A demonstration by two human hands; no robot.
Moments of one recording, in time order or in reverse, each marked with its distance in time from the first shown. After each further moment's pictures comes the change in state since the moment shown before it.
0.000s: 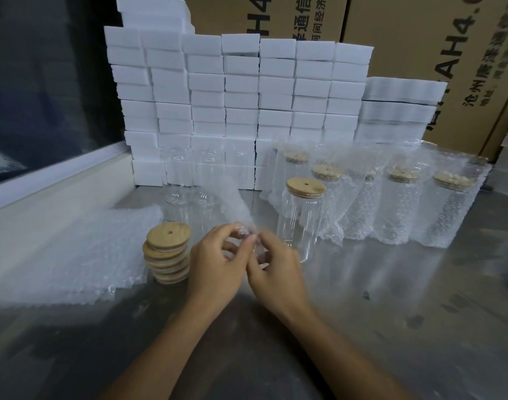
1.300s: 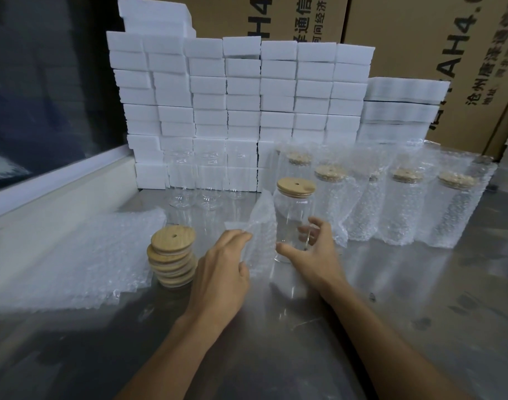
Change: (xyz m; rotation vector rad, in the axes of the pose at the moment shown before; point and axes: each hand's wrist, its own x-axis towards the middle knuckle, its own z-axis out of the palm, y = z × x) left_hand -0.004 0.000 -0.007 0.411 -0.187 0.121; right_hand 0.032 0.060 -0.037 0.150 0.071 0.383
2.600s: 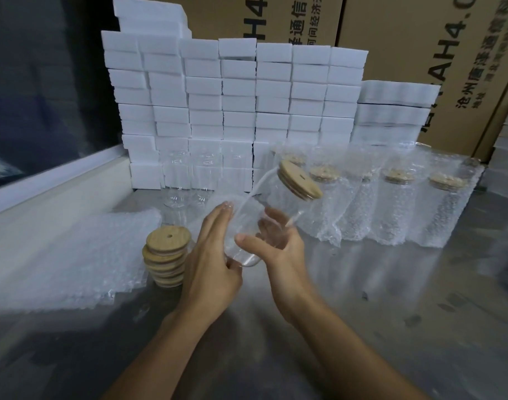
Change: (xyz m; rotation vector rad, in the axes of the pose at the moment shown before) left_hand 0.008 -0.008 0.001 -0.160 0.154 0.020; right_hand -0.053 -0.069 0.036 0.529 -0.157 0.013
